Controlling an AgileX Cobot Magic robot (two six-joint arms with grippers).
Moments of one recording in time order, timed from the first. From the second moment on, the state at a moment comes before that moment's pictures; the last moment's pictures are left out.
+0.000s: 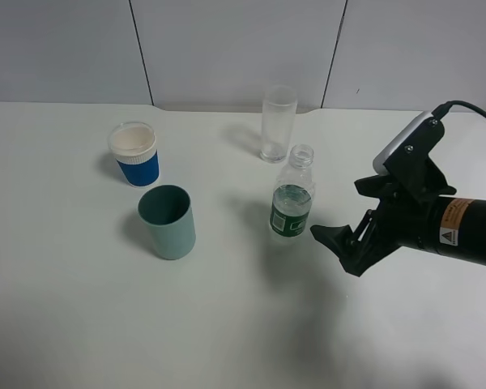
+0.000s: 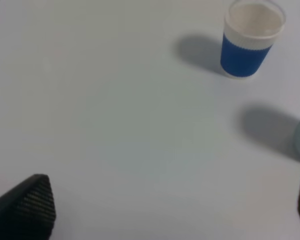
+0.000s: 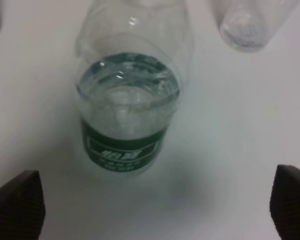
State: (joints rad) left arm 0.06 -0.01 -0.51 -0.05 1.05 0.01; right arm 0.43 1.37 -0.27 -0.34 -0.45 0.10
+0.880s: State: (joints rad) left arm 0.06 -0.01 -0.51 -0.05 1.05 0.01; right arm 0.34 1.81 -0.28 -0.42 -0.91 -0.05
